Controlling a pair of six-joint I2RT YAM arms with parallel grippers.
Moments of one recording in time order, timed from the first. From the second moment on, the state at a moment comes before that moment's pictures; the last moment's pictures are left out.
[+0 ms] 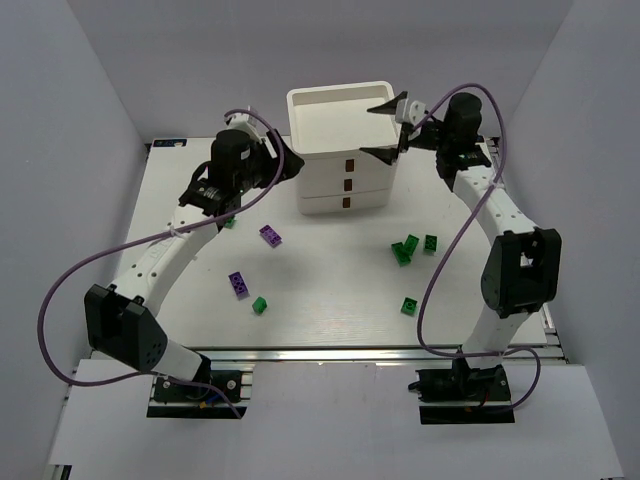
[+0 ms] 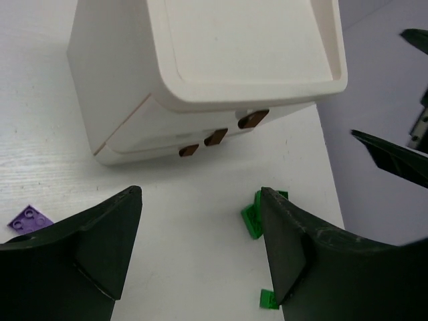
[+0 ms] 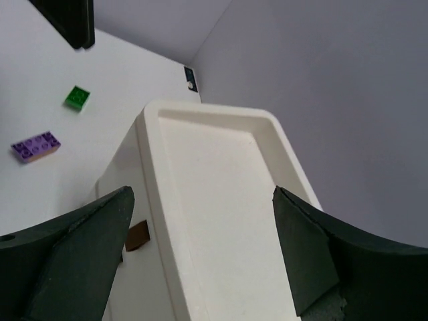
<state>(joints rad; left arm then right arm) -0.42 1.44 1.35 -0.25 0.05 -0.61 0.19 1.81 1.56 0.23 -1.20 -0.66</state>
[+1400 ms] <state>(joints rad) -0.42 1.07 0.97 -0.36 -0.02 -0.72 0.53 1.83 1.20 0.23 0.07 0.23</state>
